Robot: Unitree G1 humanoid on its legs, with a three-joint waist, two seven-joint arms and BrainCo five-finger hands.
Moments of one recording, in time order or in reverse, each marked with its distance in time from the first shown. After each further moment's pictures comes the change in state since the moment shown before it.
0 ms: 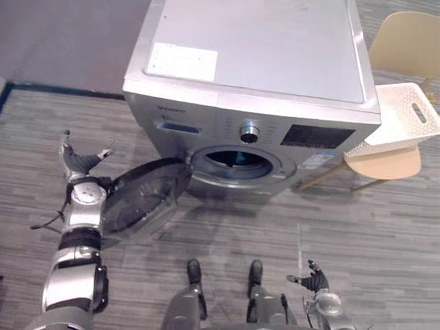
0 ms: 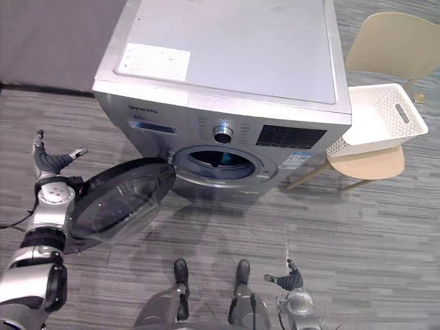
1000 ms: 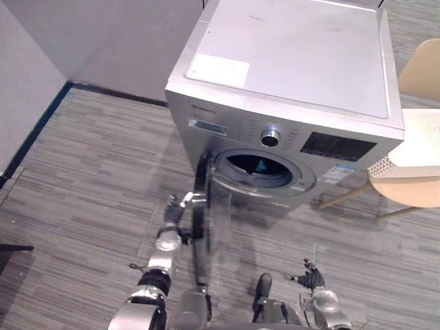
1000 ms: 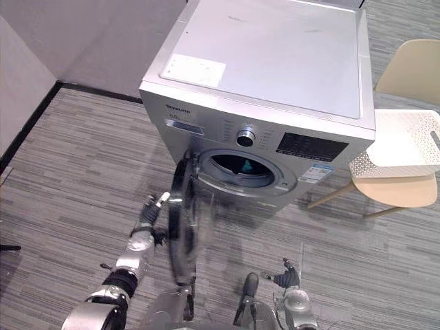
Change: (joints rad) left arm 0.326 -0.529 -0.466 -0.056 -0.255 -0.003 -0.169; right arm -0.072 0.021 -0.009 0.057 0.018 0.006 0.035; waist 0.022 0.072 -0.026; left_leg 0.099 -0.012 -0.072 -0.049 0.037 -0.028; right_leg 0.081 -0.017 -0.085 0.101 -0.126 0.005
